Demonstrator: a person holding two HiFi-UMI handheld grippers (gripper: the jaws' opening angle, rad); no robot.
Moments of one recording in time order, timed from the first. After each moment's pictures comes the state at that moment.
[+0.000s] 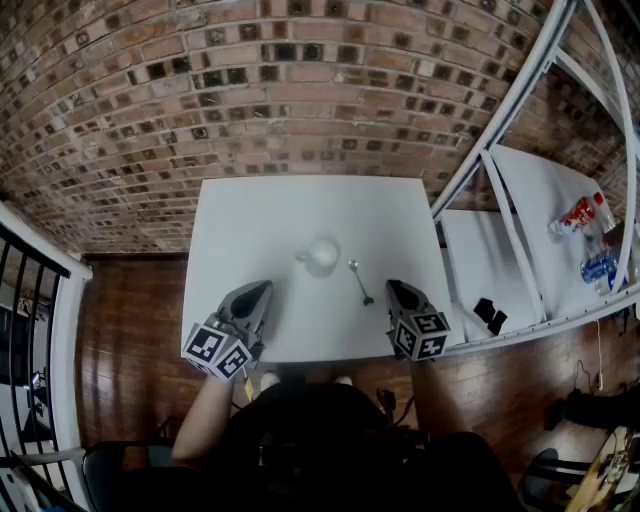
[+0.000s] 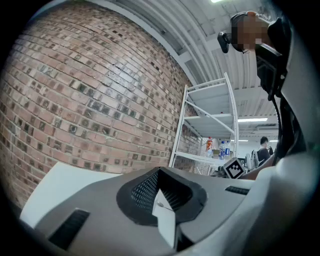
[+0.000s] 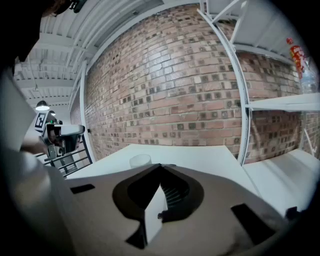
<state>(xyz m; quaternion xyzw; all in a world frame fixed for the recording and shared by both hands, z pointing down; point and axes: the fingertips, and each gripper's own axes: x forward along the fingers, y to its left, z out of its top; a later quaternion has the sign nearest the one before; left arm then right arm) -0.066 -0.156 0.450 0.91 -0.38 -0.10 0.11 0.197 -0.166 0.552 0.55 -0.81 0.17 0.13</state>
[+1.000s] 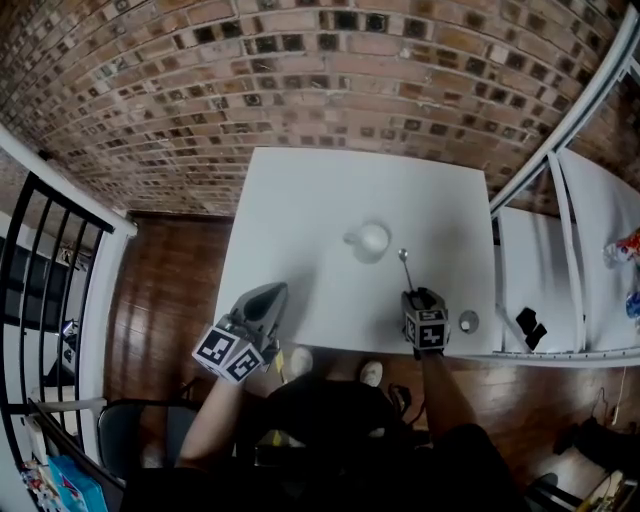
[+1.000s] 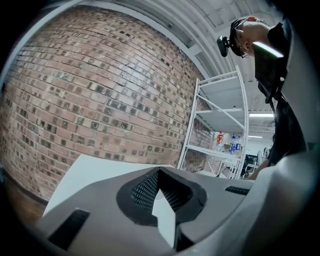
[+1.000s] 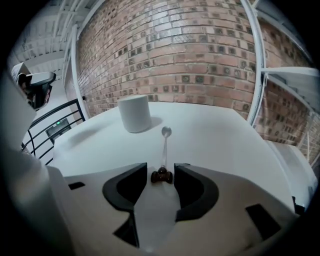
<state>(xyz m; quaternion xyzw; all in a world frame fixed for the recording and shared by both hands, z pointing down) -0.113 -0.136 0.471 0.88 -0.44 -0.06 0.13 0.189 -0.175 0.718 0.53 -0.75 0.24 0.32</state>
